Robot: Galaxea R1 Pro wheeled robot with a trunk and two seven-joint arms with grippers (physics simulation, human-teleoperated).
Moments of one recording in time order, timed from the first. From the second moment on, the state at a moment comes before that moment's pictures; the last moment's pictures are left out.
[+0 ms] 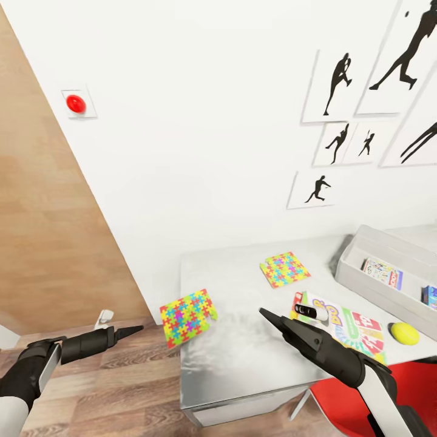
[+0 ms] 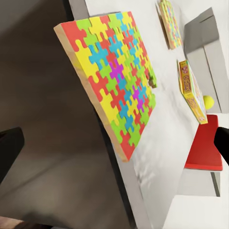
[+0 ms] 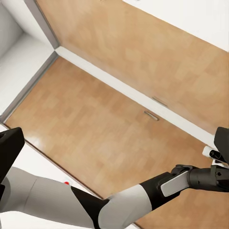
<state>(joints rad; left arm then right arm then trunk) -0.58 0.30 0.29 -0.66 0.04 0.59 -1.31 -0.17 -0.18 0.03 -1.59 -1.02 0.72 1.09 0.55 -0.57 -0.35</state>
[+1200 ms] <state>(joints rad) -0.58 0.30 0.29 -0.66 0.04 0.59 -1.31 -0.17 -0.18 0.03 -1.59 -1.02 0.72 1.09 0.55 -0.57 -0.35</state>
